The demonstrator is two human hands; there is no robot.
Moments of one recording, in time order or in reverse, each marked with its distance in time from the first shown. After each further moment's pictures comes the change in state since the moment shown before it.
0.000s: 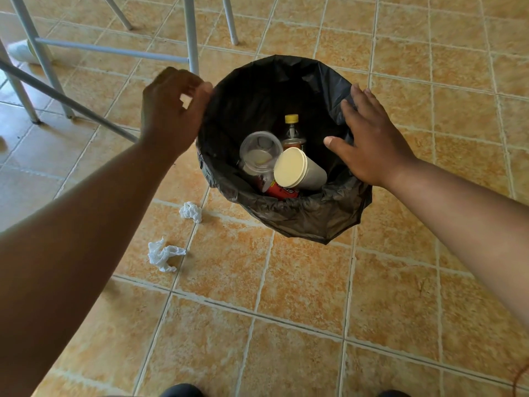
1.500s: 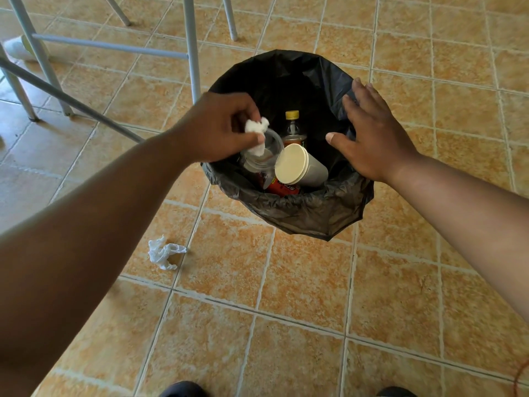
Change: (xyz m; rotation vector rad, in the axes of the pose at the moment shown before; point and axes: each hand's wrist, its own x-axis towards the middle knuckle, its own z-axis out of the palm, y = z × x) left_hand -0.005 0.046 0.002 -0.114 -0.617 0.125; right_hand 0.002 0.001 0.002 -0.001 0.017 0.009
